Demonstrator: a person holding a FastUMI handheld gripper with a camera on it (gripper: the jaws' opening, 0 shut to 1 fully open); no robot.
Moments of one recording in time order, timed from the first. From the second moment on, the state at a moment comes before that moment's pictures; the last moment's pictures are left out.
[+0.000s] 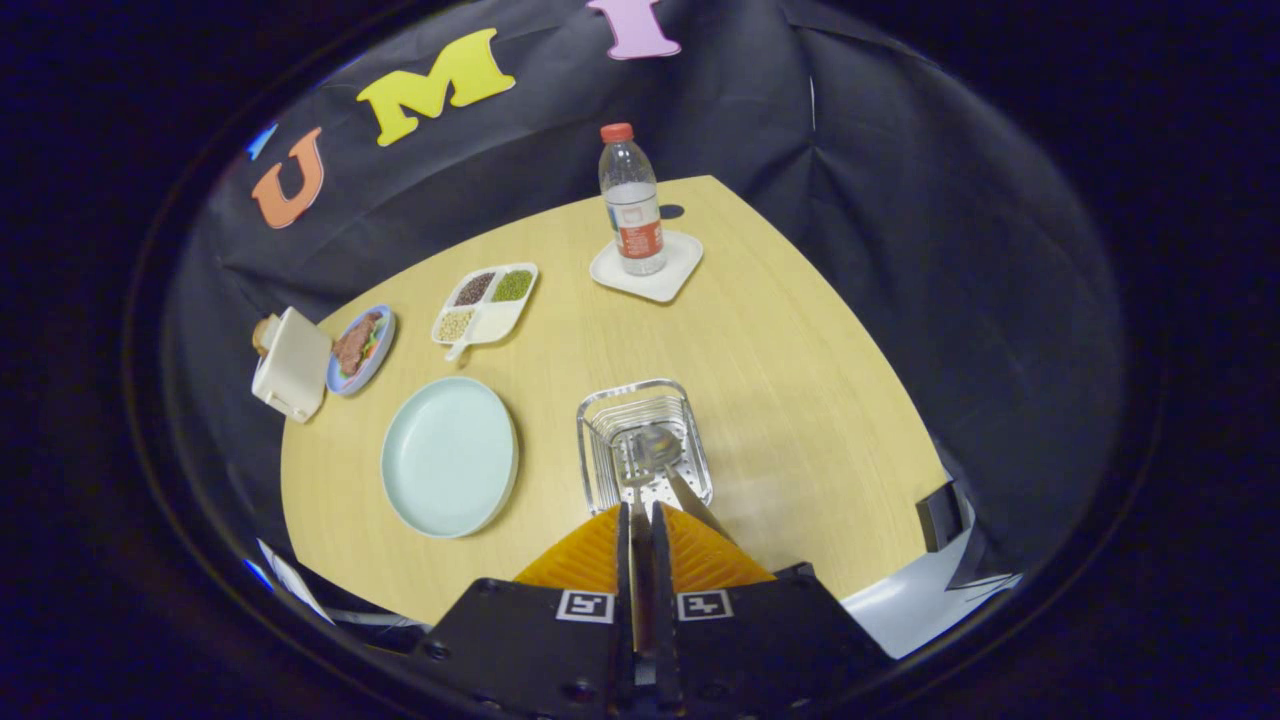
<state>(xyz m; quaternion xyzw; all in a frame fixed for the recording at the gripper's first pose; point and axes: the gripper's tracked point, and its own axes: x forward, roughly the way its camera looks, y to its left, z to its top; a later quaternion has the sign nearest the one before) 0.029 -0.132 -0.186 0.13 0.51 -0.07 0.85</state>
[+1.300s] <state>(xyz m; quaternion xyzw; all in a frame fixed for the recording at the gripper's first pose) -0.006 -0.038 0.000 0.03 0.05 -0.05 1.00</state>
